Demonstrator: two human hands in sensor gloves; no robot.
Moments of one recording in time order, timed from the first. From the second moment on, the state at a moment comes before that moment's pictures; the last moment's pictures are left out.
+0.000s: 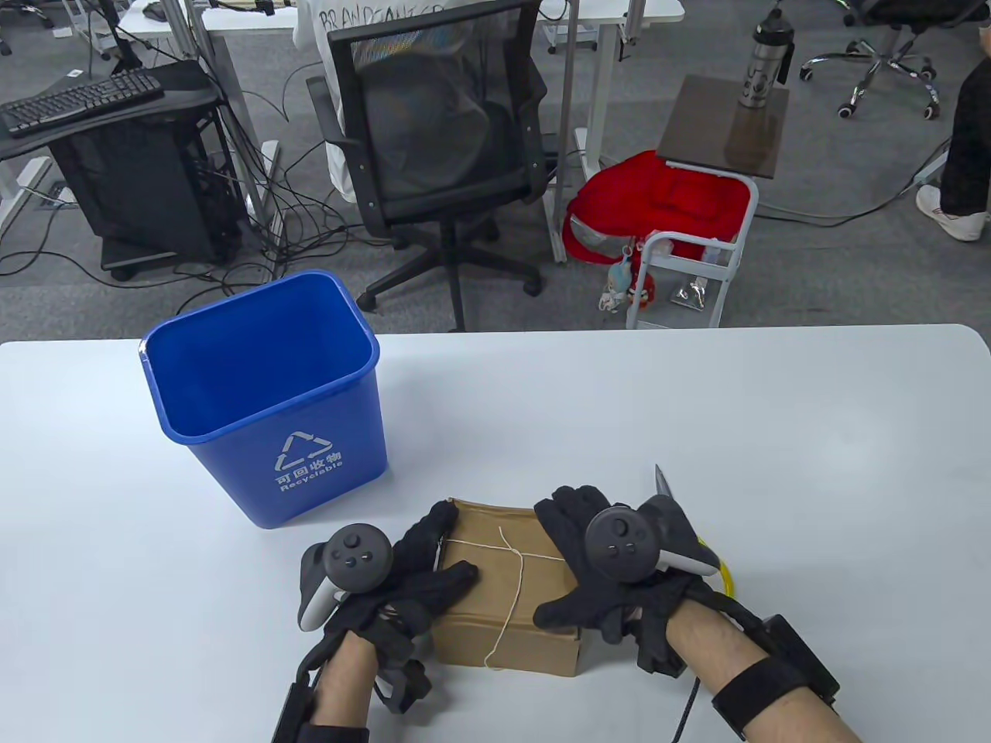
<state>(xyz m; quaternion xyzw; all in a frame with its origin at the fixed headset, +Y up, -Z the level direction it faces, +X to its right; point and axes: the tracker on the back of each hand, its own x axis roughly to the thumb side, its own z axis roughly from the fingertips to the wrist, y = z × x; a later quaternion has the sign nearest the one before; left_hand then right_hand) -0.174 -0.746 -0.332 -0.13 -0.18 0.41 0.88 0.099 -0.678 -0.325 0.33 0.16 0.92 0.15</state>
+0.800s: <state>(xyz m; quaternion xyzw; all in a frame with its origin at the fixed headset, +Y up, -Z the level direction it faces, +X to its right) -0.173 -0.752 -0.332 -0.11 -0.17 0.43 0.88 0.062 -0.701 -0.351 0.33 0.22 0.91 0.11</state>
